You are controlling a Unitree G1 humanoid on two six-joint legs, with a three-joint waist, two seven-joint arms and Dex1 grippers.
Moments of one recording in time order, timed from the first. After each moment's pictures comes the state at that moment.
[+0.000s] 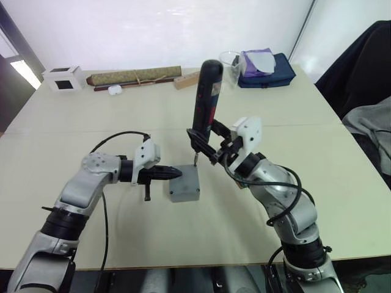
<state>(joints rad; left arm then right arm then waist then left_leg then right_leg) -0.48 0.65 -0.17 -0.01 -0.33 0.32 -1.20 -0.37 -0.20 0.18 -0.46 0.35 0.43 0.36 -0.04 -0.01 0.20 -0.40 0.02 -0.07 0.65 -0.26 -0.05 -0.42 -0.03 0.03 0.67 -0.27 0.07</state>
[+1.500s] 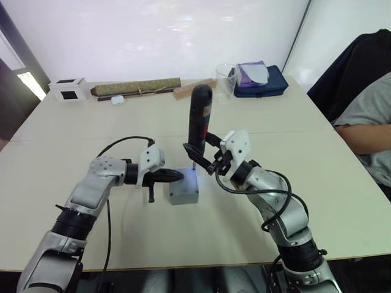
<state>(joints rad) -0.48 0.60 -0.19 0.08 -0.26 0.25 -1.19 -0.33 -0.22 0.23 -0.36 0.24 0.36 0.47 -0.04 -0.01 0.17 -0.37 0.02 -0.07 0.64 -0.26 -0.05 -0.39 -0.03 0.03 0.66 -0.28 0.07</state>
